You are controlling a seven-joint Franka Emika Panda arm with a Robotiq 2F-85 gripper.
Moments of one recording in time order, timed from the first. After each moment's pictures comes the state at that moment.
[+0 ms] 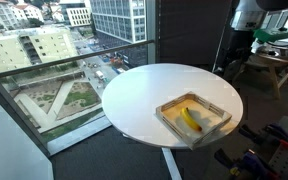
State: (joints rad) arm 0.00 -0.38 -0.03 -2.60 0.07 2.20 0.12
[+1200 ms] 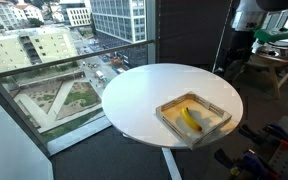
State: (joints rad) arm 0.00 -0.38 -0.03 -2.60 0.07 2.19 0.12
